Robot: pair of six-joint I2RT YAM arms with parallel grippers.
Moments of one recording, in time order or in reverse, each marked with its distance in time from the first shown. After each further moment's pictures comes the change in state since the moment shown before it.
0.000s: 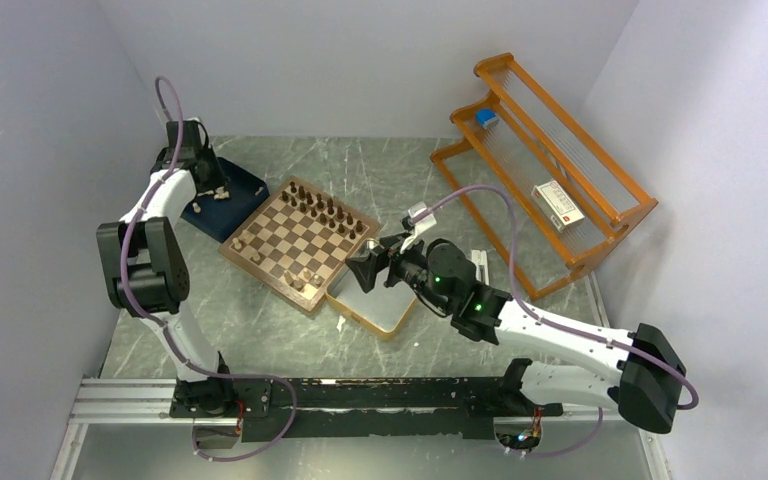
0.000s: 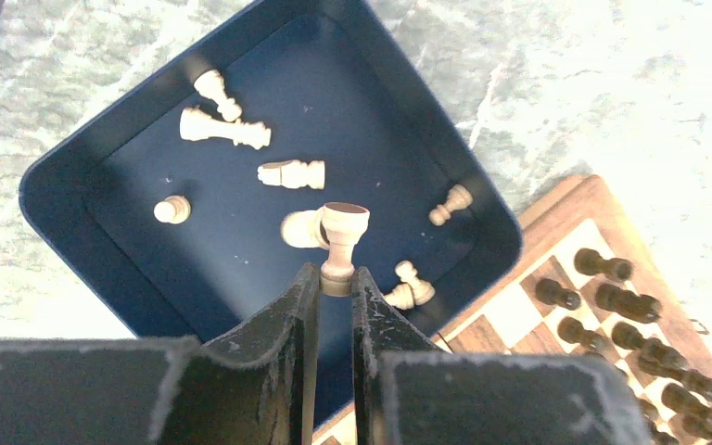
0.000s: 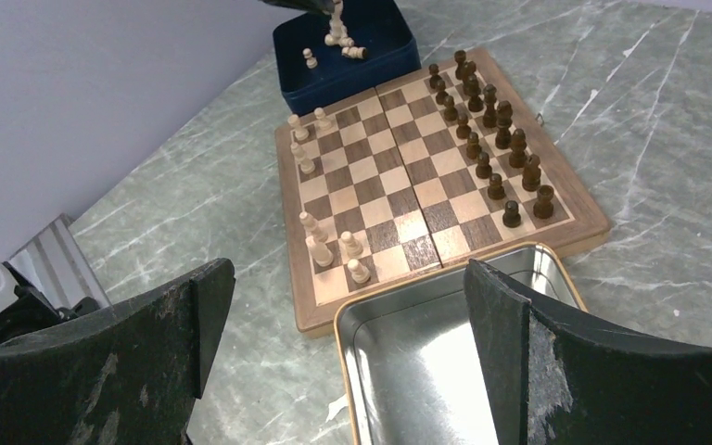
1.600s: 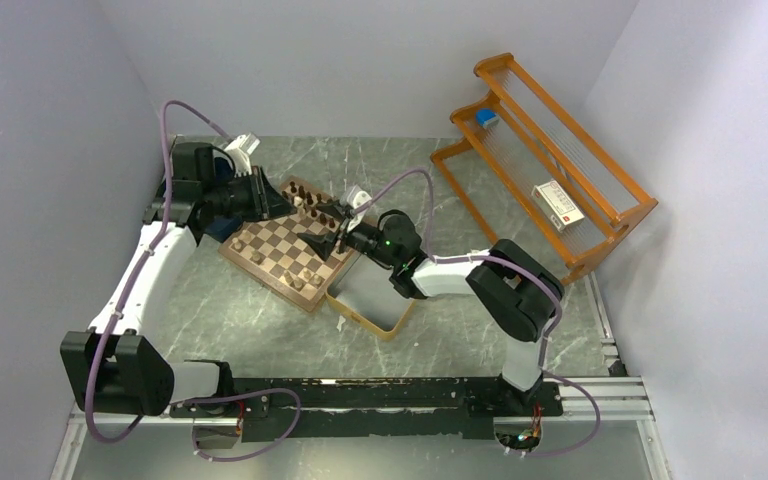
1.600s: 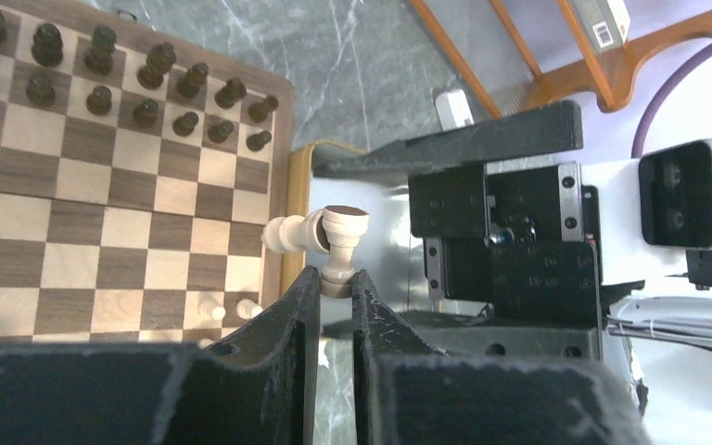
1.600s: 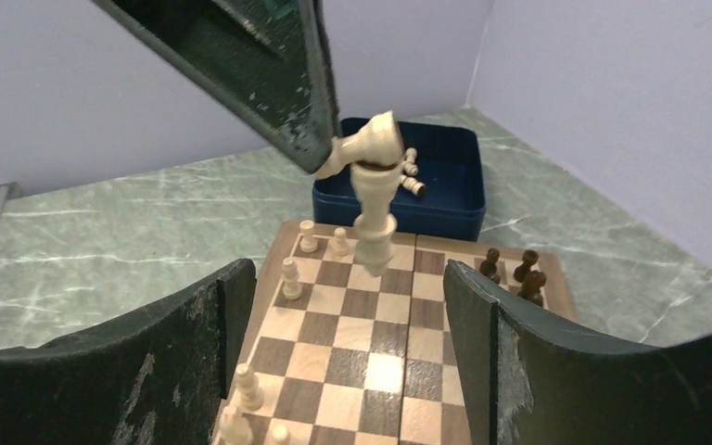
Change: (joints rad) left arm -0.204 -0.579 -0.280 -0.156 0.780 -0.044; right arm -0.148 0.762 0.256 0.782 -0.492 -0.274
